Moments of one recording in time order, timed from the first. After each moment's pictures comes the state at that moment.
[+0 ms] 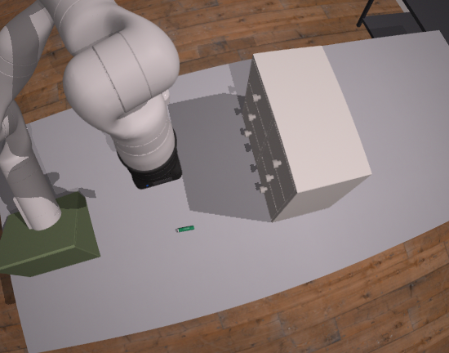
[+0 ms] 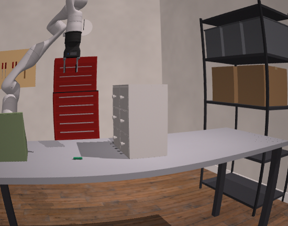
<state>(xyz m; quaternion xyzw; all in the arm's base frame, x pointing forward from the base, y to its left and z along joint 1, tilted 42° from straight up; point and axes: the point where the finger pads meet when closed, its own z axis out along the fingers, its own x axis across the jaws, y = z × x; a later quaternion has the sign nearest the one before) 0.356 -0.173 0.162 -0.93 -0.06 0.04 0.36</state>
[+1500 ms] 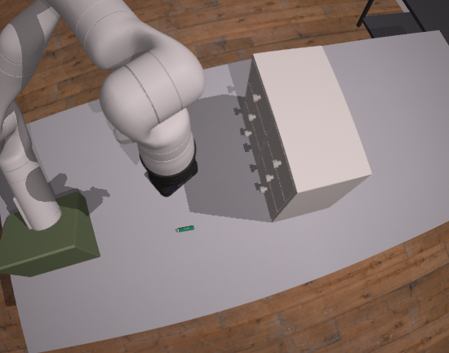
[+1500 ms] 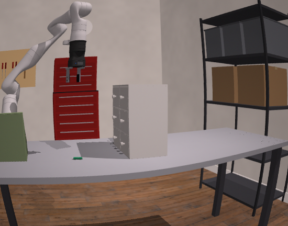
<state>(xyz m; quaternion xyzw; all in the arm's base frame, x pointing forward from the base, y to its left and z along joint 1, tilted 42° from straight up) 0.366 -0.144 0.127 -0.90 -0.26 -0.04 0.36</state>
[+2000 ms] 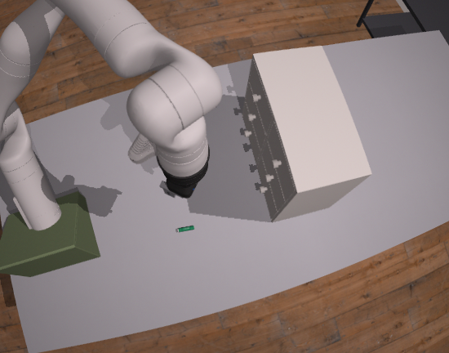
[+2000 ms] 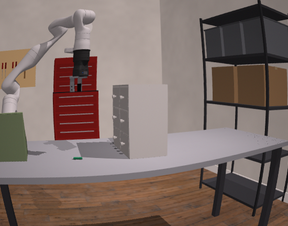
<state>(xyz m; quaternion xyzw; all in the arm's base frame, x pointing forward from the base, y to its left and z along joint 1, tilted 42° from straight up) 0.375 -0.115 0.095 -0.83 -0.43 -0.11 0.34</state>
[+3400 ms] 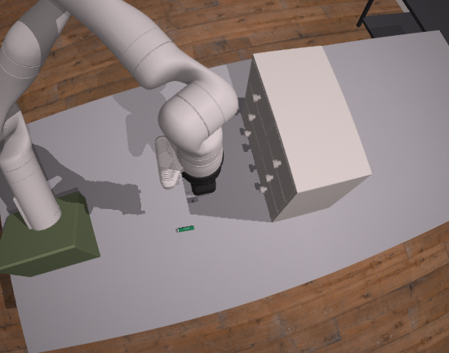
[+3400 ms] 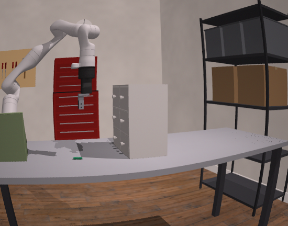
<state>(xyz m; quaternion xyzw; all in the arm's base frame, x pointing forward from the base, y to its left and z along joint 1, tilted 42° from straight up) 0.389 -0.062 0.040 -0.64 -0.68 -0.22 0.29</state>
